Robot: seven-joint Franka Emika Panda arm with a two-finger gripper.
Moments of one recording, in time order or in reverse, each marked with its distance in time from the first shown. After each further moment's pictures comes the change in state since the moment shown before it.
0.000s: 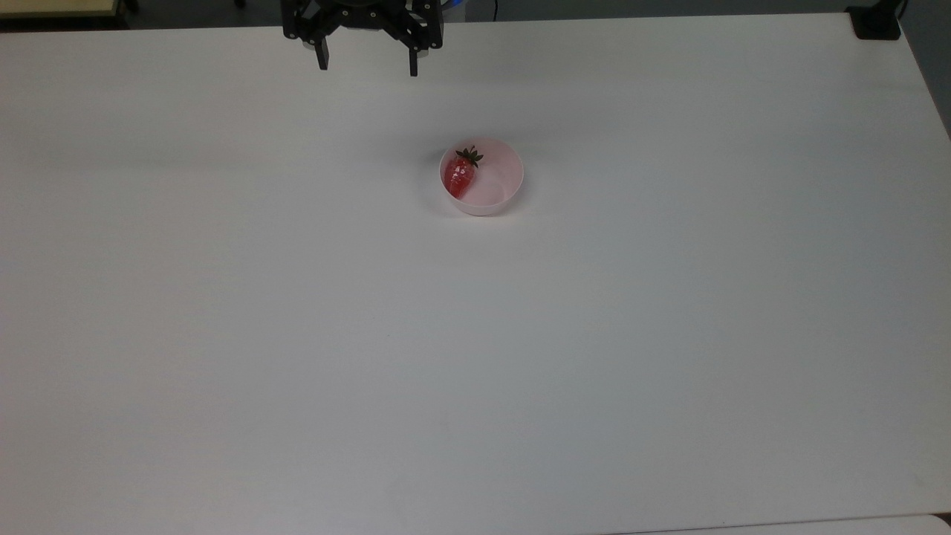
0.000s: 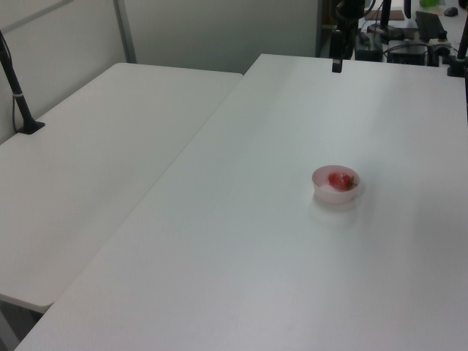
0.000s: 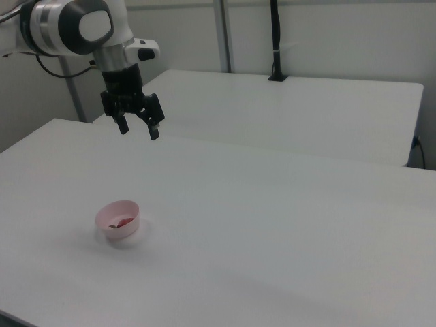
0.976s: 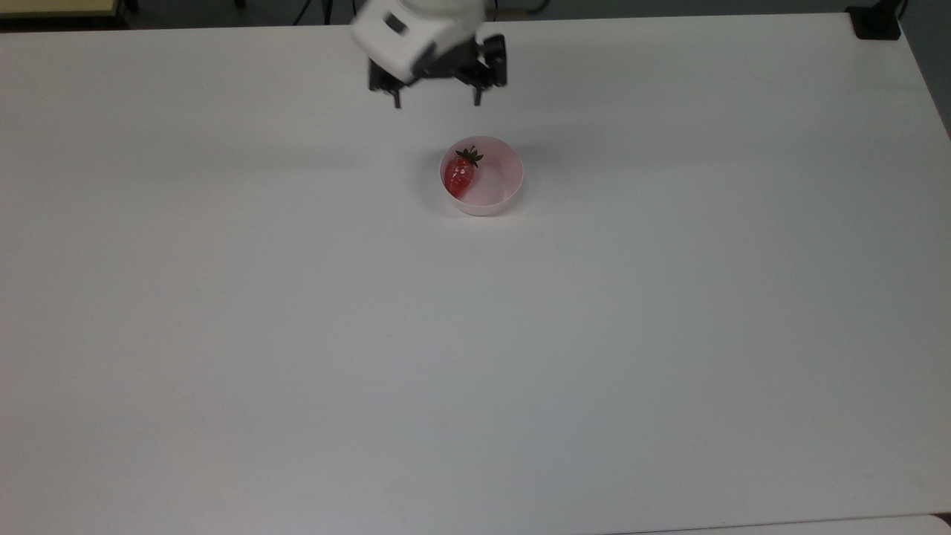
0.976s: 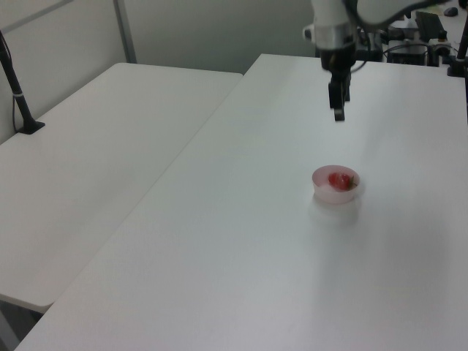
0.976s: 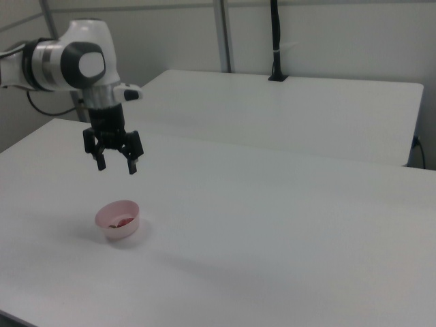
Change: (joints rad) arm 0.127 0.086 0.007 -0.104 0.002 0.002 -0.001
